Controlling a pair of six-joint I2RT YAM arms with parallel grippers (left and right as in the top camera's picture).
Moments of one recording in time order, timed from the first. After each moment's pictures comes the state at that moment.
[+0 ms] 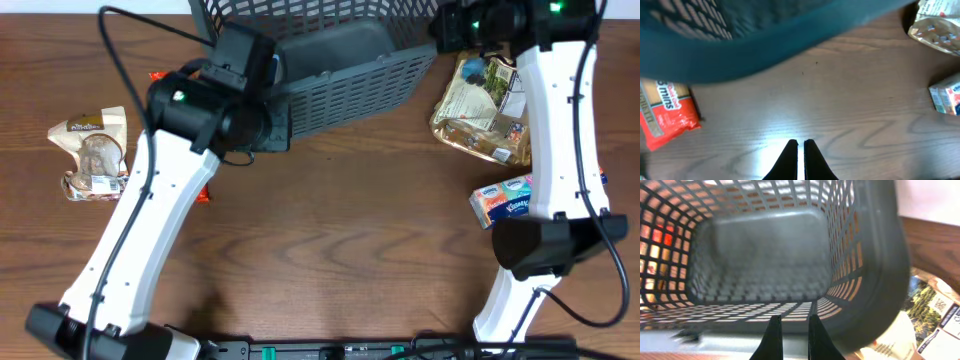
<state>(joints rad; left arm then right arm) -0.42 1.62 1.78 -1.29 0.10 -0.33 0.10 2.05 2.38 -1.25 -0.23 -0.04</state>
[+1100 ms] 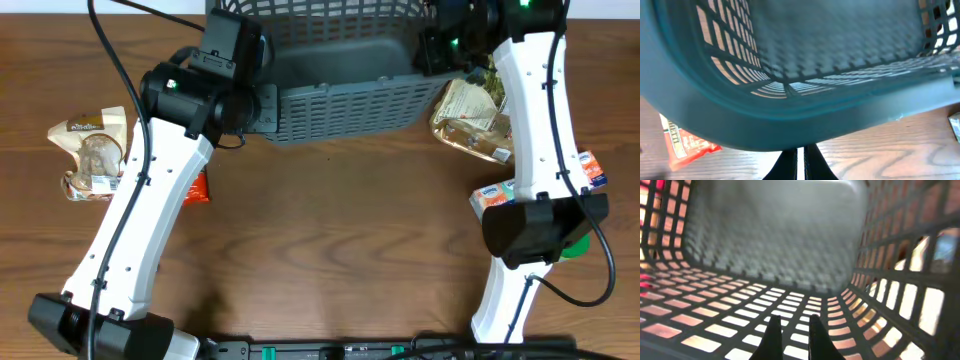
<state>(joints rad) -0.35 1.64 1.78 -1.20 0.03 -0.29 0.14 2.12 2.39 -1.42 -0.24 -0.08</state>
